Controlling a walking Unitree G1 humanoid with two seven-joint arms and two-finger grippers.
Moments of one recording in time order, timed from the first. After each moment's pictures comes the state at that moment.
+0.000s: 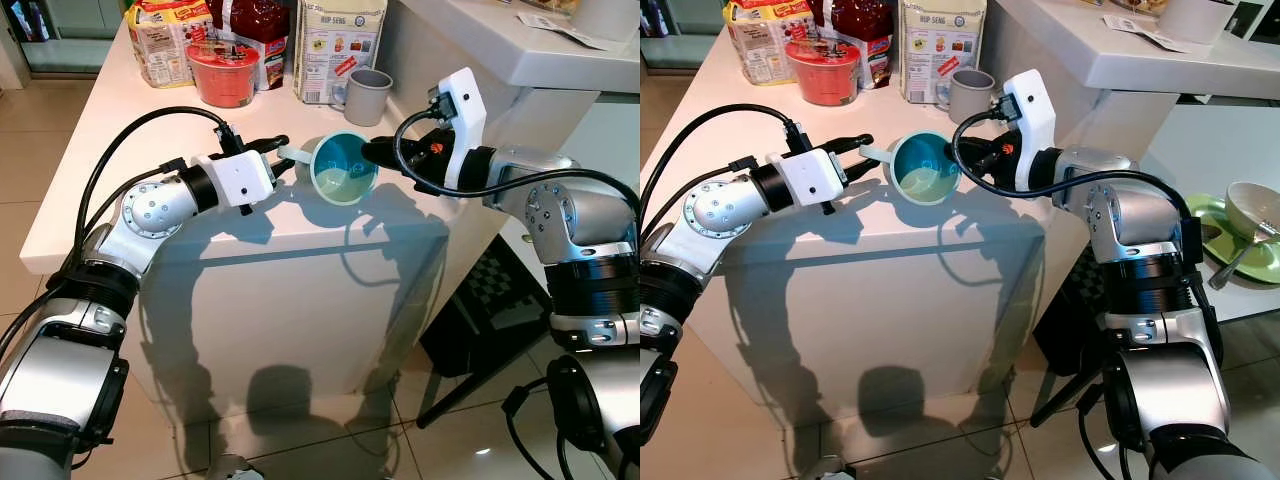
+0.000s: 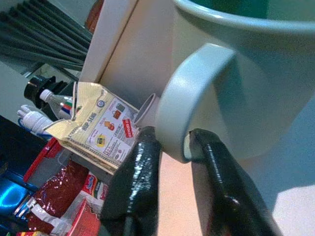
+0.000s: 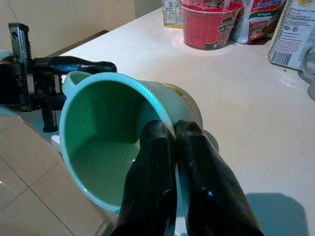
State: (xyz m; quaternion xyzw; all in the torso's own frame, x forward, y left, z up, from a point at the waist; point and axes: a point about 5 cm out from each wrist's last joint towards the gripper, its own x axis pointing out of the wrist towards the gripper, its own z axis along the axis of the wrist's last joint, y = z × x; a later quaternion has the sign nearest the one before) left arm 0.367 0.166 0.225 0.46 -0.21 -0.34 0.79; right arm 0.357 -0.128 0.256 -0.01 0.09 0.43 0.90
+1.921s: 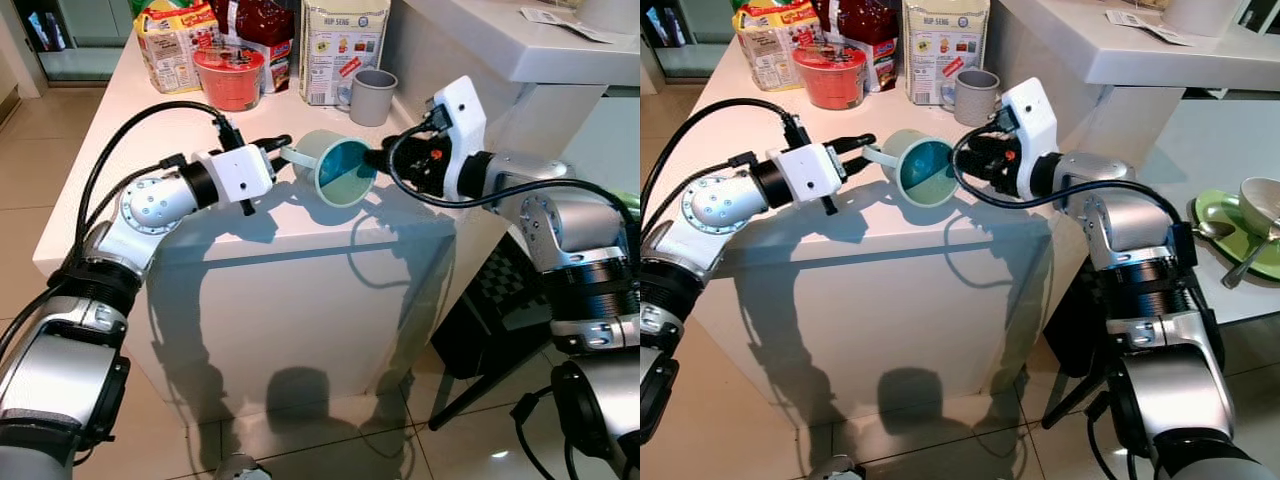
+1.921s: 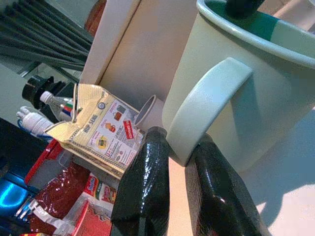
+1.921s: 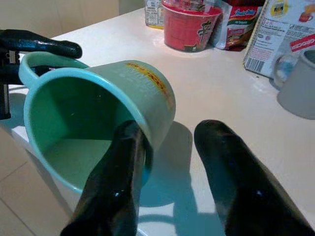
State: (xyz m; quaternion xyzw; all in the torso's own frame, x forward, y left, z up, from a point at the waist) left arm 0.367 0.164 0.228 0.45 -0.21 -0.36 0.79; right arm 0.364 -0.135 0.250 -0.06 0.07 0.39 0.92
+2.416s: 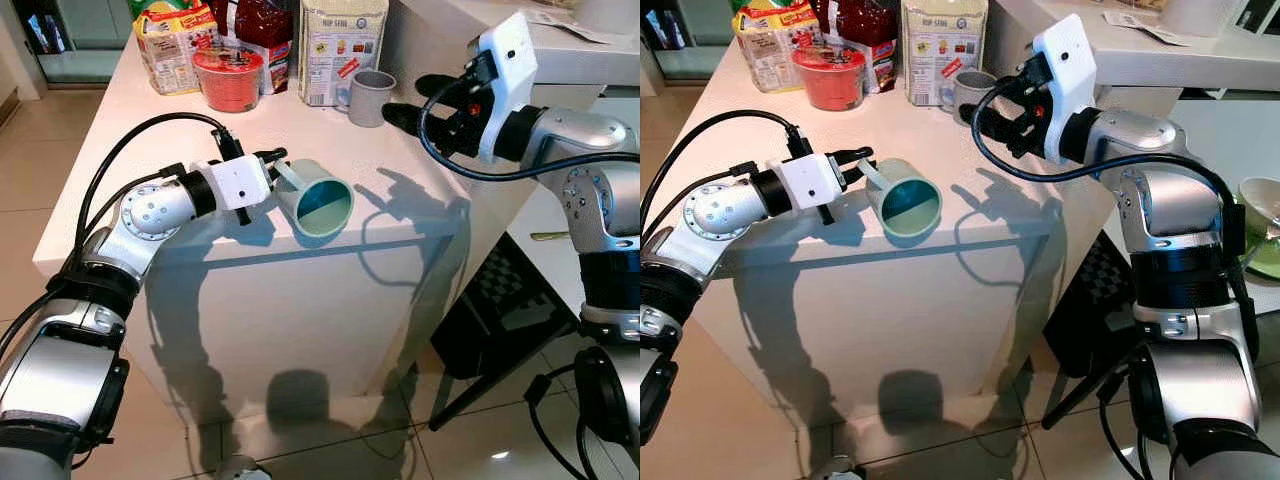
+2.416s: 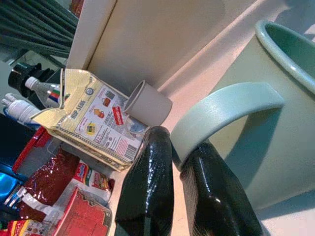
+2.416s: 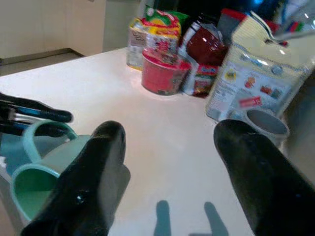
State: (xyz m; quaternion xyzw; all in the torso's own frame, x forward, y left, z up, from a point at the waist) left arm 0.369 0.170 0.216 0.46 -0.18 -0.35 0.80; right arm 0.358 -0.152 0.295 -0.10 -0.01 0.36 0.93
